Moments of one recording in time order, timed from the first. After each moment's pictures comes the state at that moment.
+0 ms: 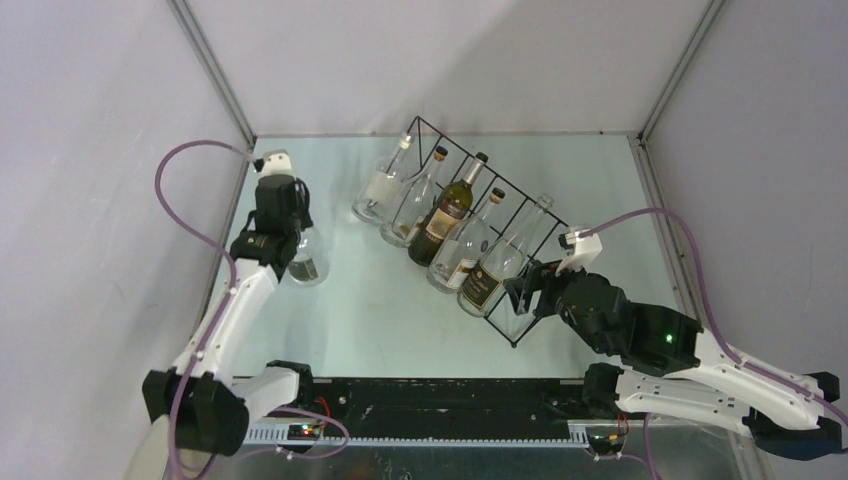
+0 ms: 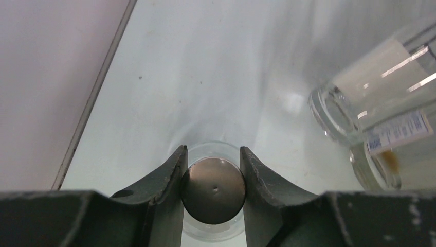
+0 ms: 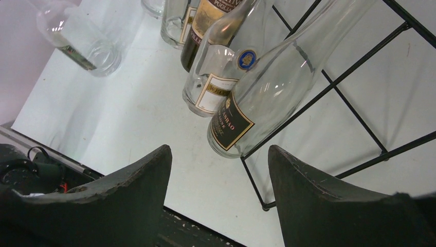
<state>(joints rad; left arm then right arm) -0.16 1.05 0.93 -0.40 -0.41 -0.17 1.18 0.66 0.88 -0.69 0.64 0.64</state>
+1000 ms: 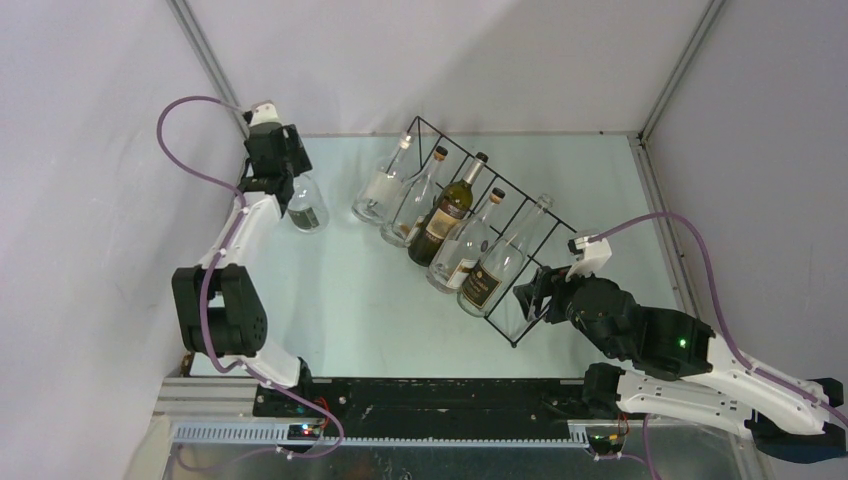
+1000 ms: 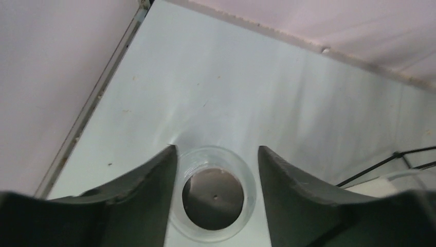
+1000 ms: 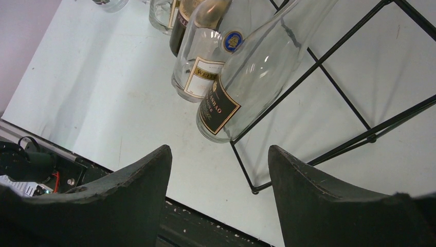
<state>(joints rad) 0.02 1.57 1.26 -0.12 -0.26 -0.19 1.18 0.61 0.88 -0.79 0.63 0.67</state>
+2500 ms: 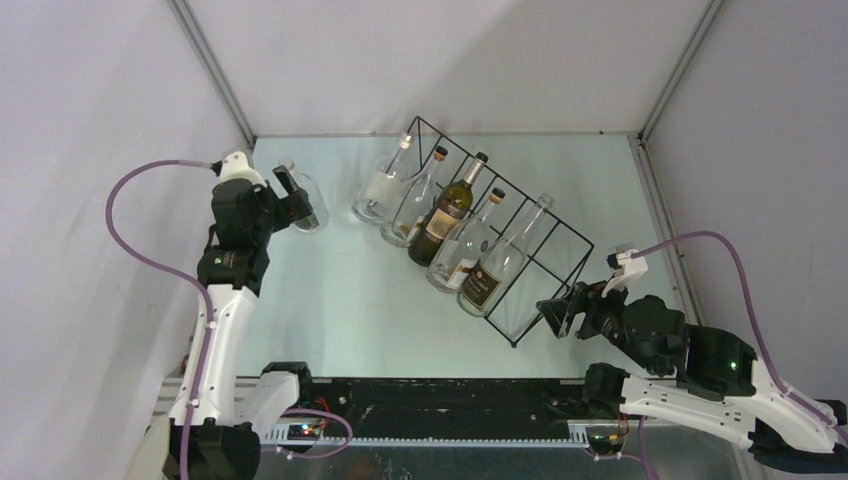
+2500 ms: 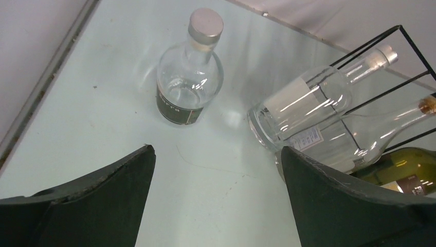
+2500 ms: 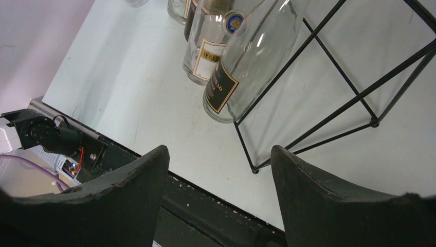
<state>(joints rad) 0.02 0.94 1.01 -0.44 -0.10 -0.33 1.18 0.38 0.86 -0.92 0.55 0.67</state>
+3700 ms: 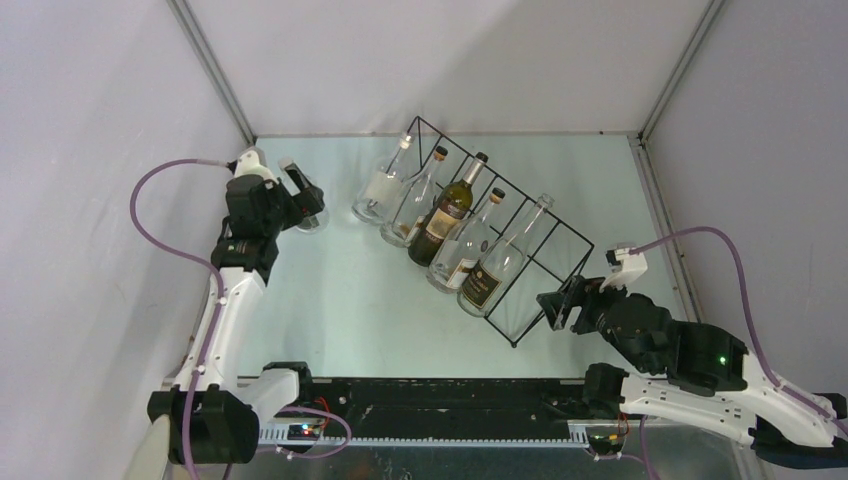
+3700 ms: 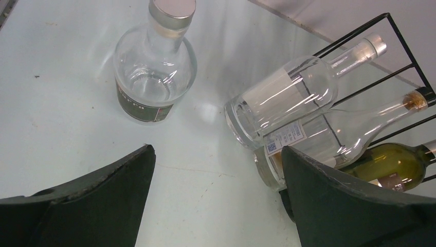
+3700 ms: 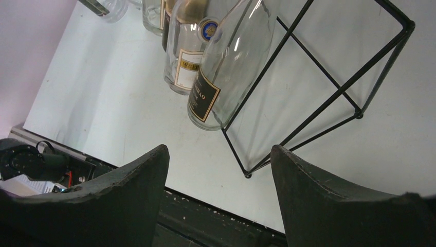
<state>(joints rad) 0.02 1.04 0.94 -0.31 0.01 -0.42 1.20 0.43 0.86 -0.95 0.66 0.77</state>
